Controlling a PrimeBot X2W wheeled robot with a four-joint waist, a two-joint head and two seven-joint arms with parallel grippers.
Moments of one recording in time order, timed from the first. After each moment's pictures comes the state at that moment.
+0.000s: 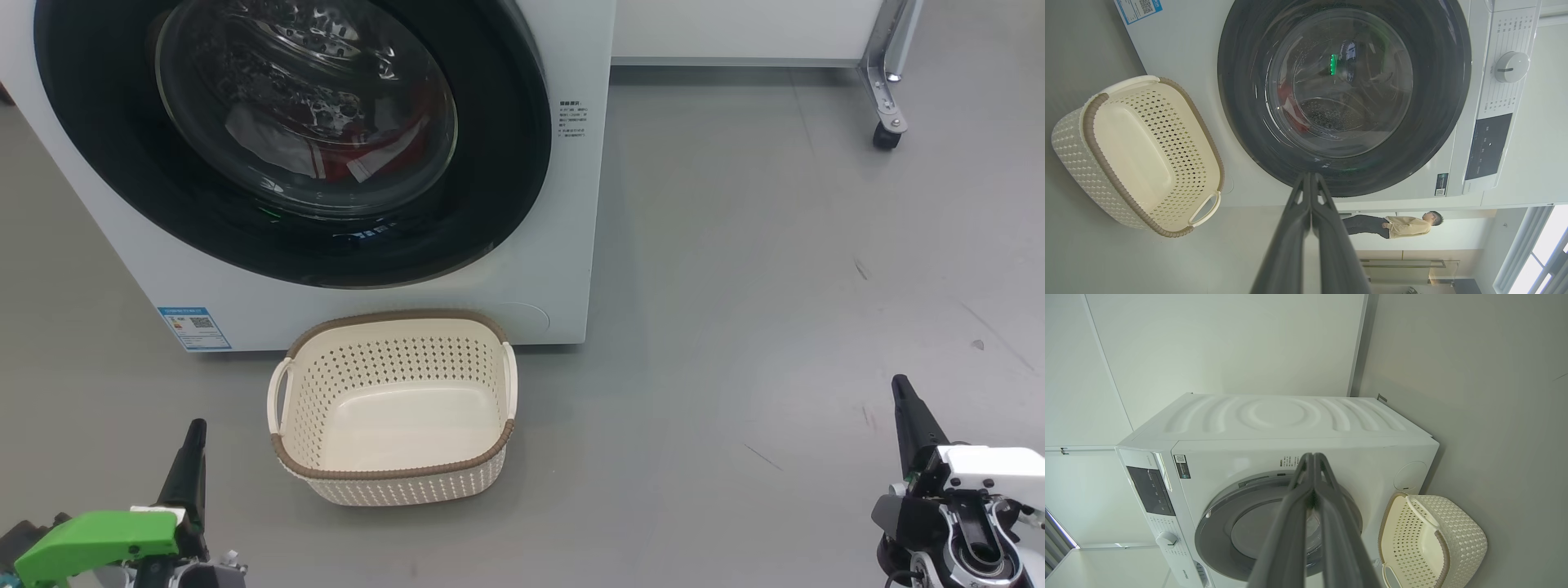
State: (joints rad) left arm -0.05 0.09 0.00 0.27 -1.70 -0.12 0.04; right arm -0.05 -0.09 -0.05 0.27 1.69 0.12 0.04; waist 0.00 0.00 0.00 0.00
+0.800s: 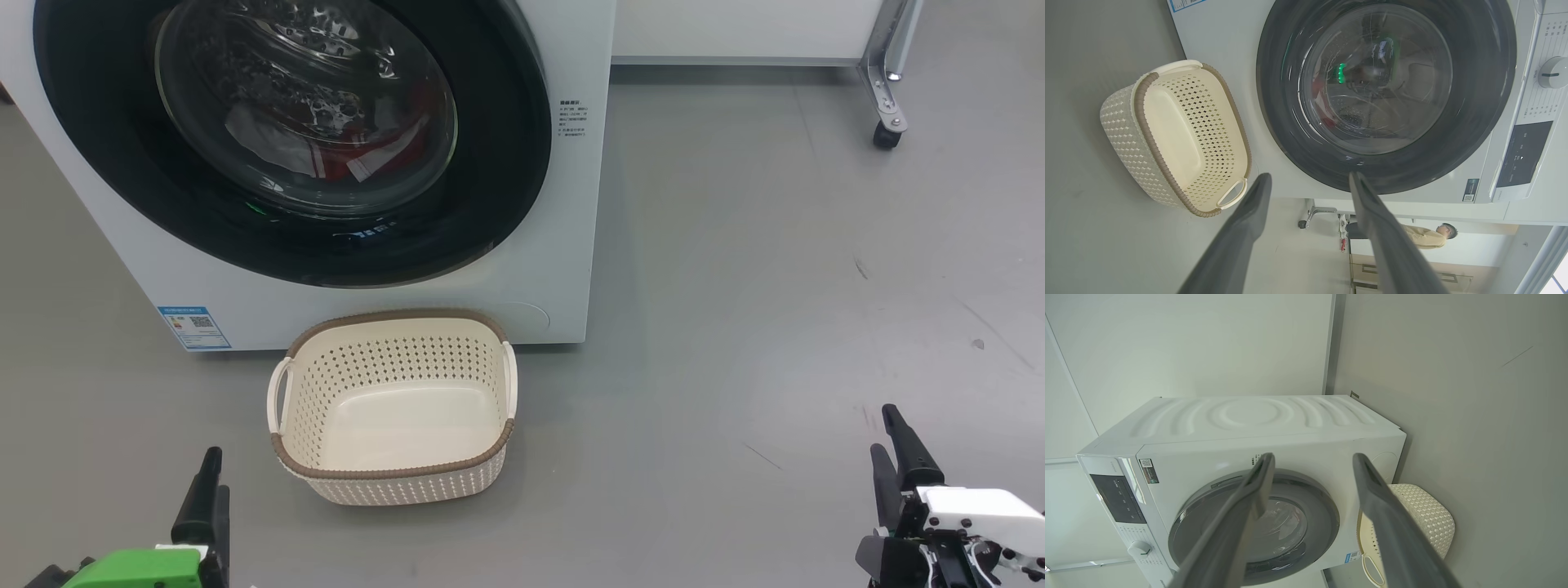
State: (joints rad) left arm 0.00 0.05 -0.01 0.31 -1.70 -0.12 0.03; right arm 0.00 -0.06 -0.05 0.31 1.67 0.12 0.03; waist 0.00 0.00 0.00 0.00
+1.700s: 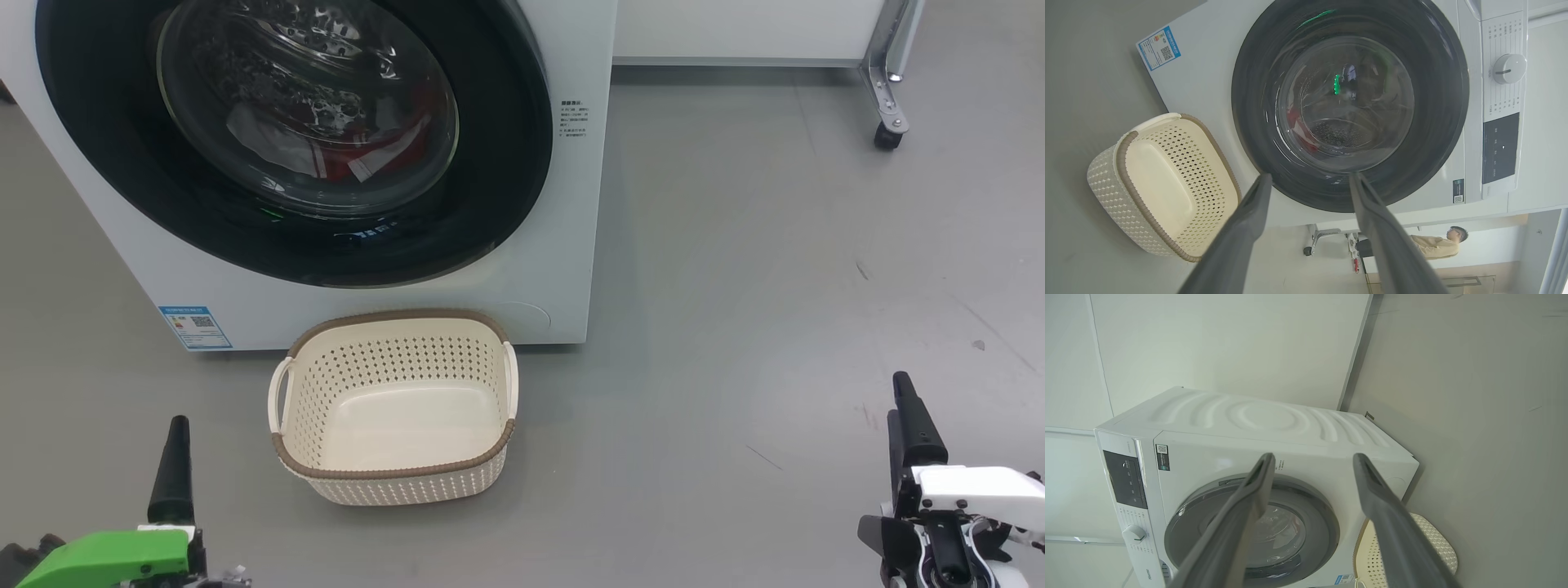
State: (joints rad) left arm 0.00 0.05 0.03 0.22 -1.55 -0.12 -0.06; right arm 0.00 -0.06 -0.03 0.22 1.53 0.12 -0.06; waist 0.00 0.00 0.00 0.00
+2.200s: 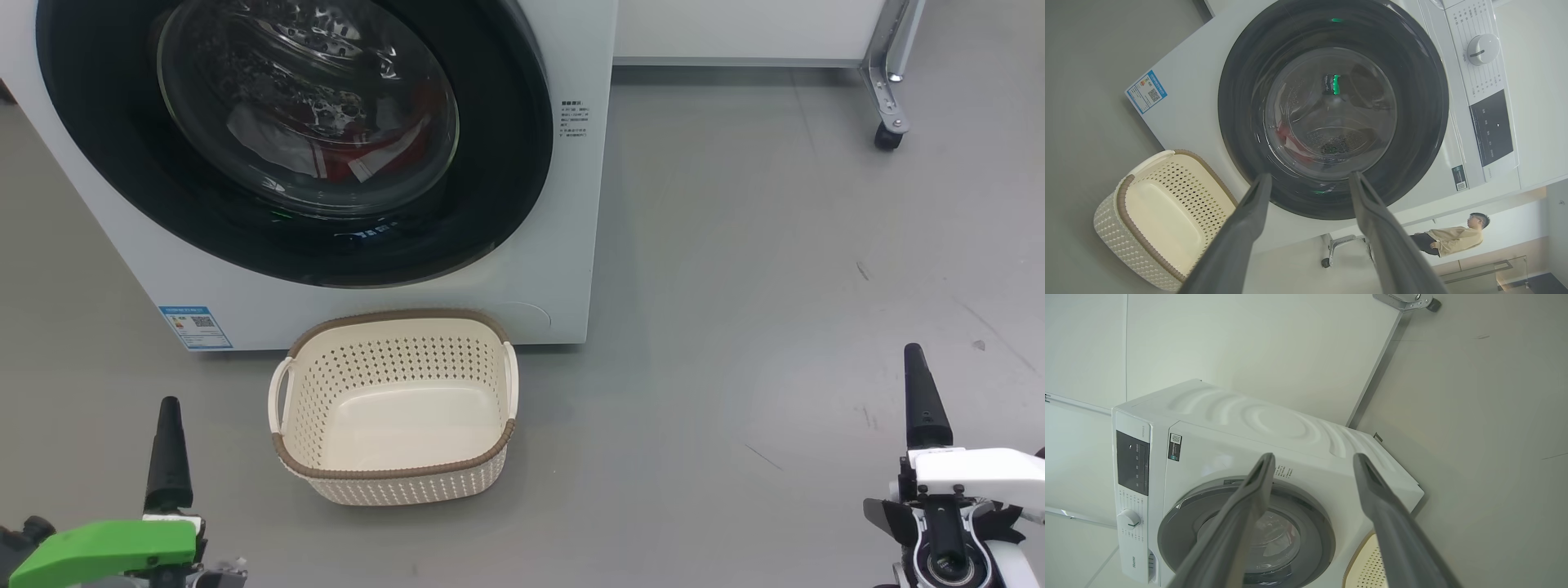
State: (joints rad) left arm 0.00 0.05 0.03 0.17 -1.38 -0.12 -0.10; right arm -0.01 -0.05 -0.03 0.16 1.39 0.12 -0.10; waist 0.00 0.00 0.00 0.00
